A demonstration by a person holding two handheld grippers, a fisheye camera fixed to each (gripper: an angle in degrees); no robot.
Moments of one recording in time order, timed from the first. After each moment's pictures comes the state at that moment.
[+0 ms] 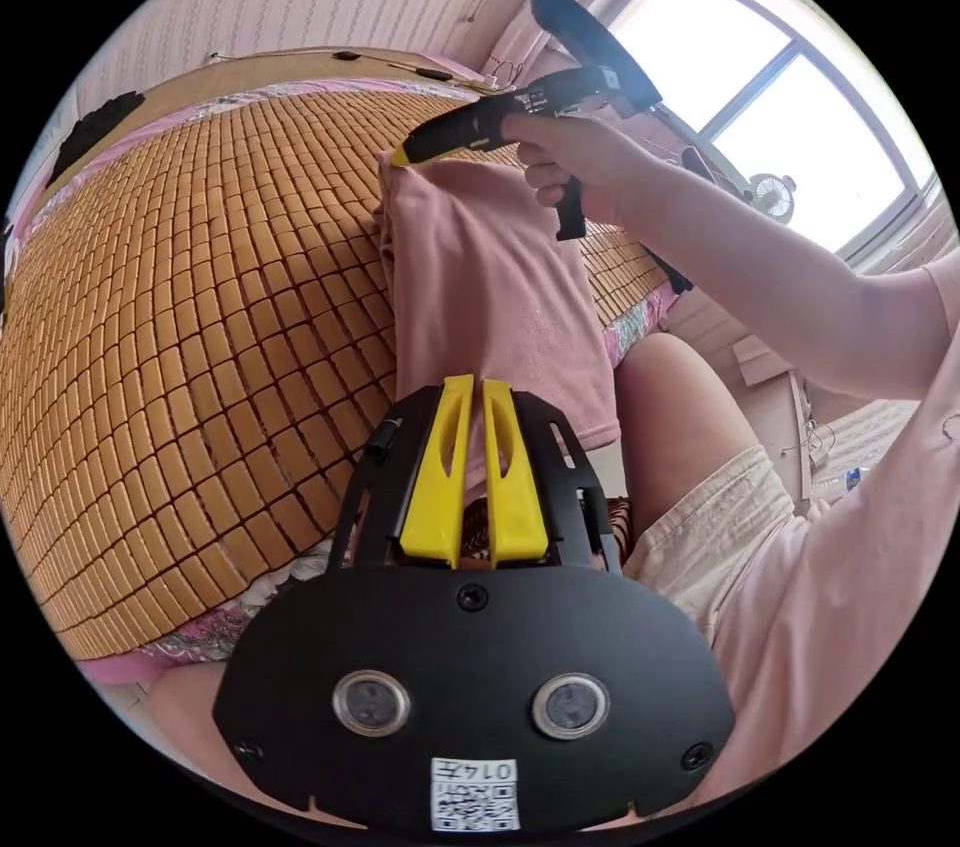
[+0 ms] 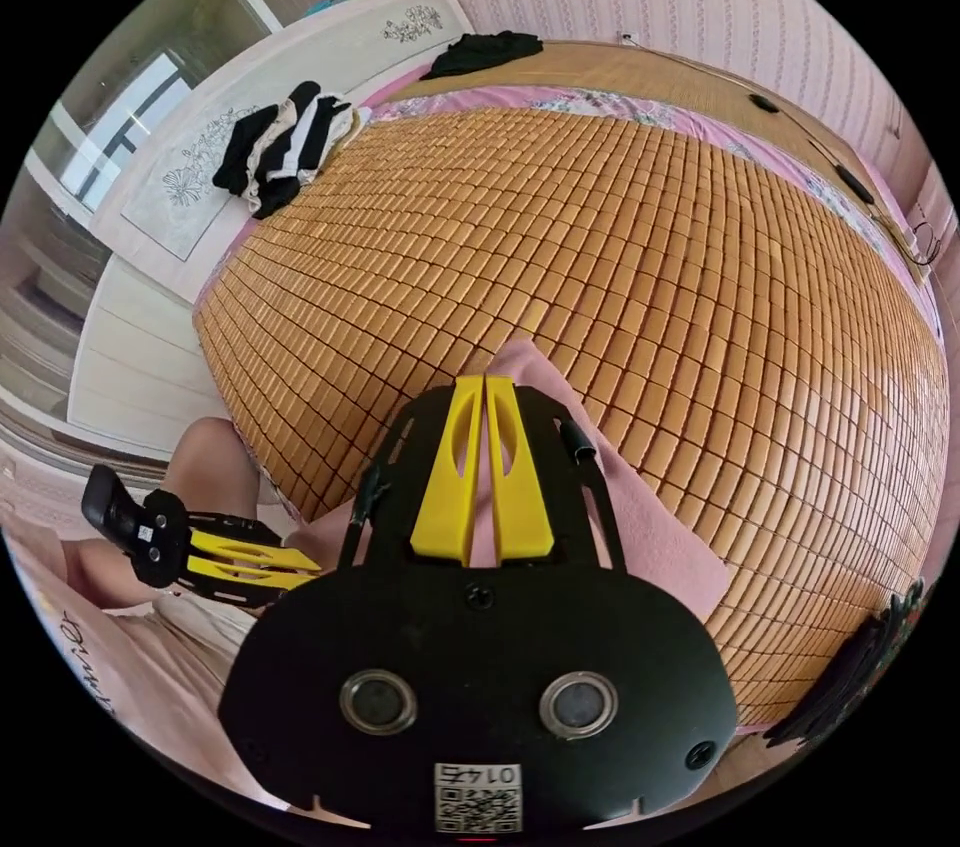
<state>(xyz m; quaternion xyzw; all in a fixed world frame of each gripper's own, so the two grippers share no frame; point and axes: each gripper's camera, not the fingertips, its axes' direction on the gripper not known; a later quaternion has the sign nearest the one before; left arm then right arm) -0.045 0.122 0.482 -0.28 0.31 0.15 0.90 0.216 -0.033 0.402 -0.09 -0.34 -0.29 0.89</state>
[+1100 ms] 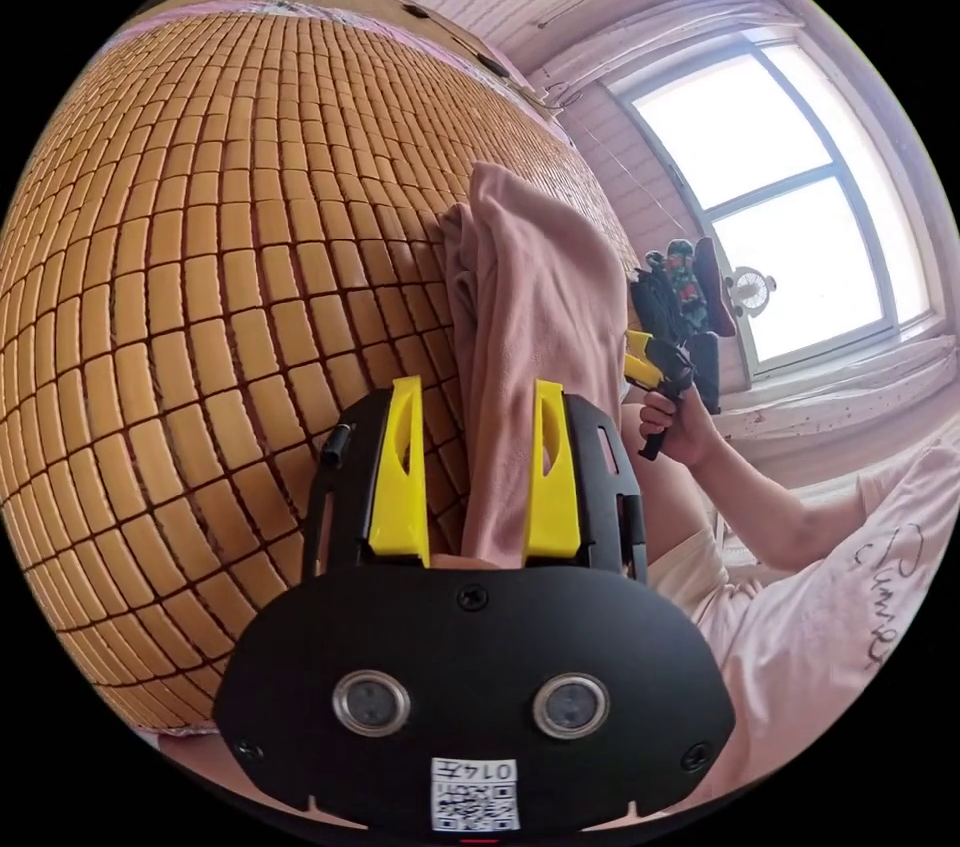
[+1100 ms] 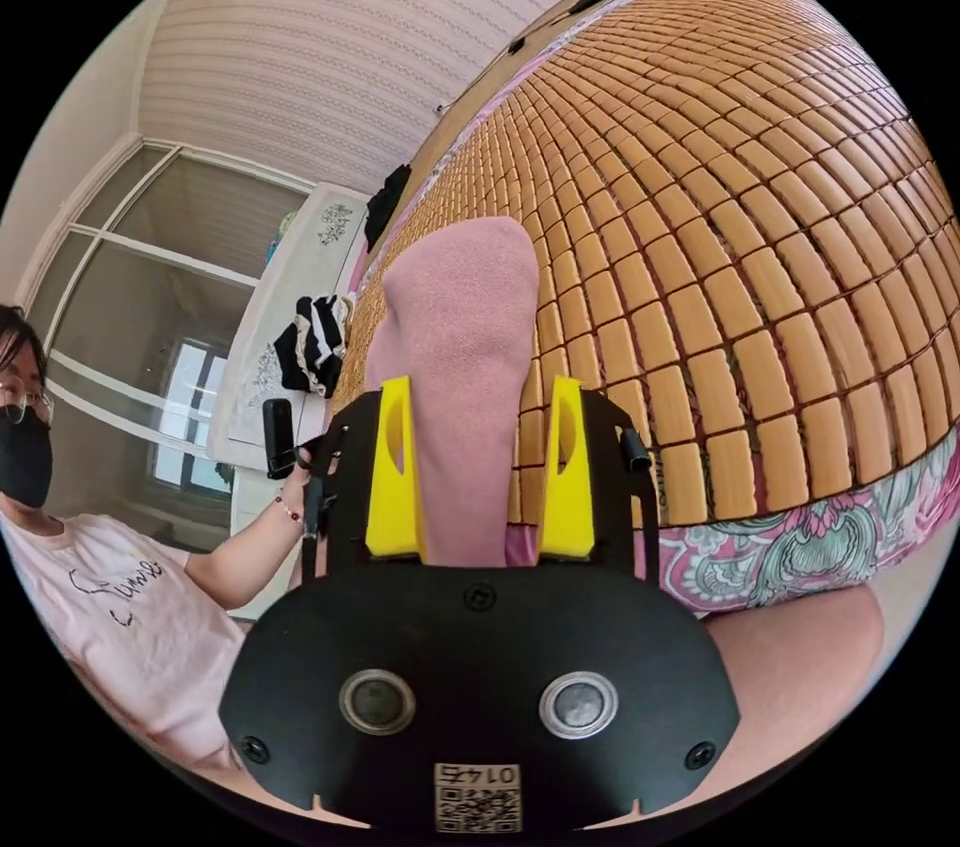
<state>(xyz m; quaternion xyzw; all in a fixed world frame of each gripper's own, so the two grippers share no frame) -0.079 0.072 0.639 -0.33 0.39 0.01 0.86 0.575 0.085 0.455 -0.04 -0.59 0.09 0.80</state>
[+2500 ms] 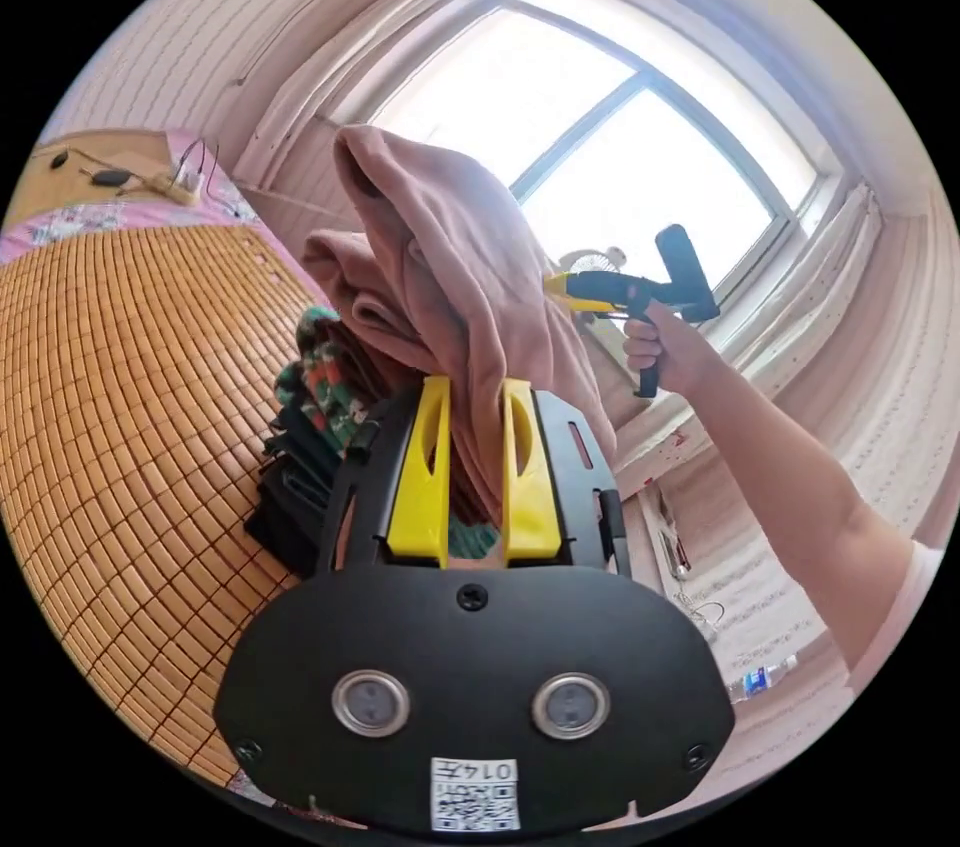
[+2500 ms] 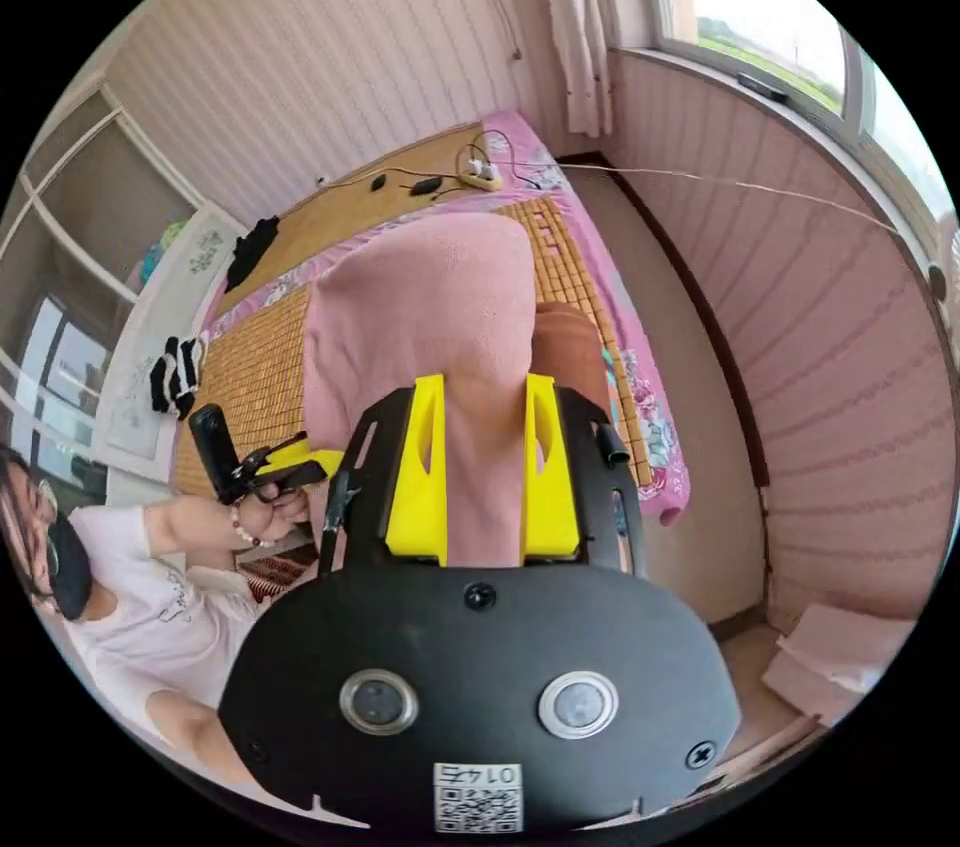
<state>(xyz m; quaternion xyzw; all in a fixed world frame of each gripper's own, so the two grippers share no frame) 0.580 0.016 0.505 -0.20 0.58 0.10 0.78 1.066 -0.060 0.336 -0.04 -0.25 0.07 0.97</state>
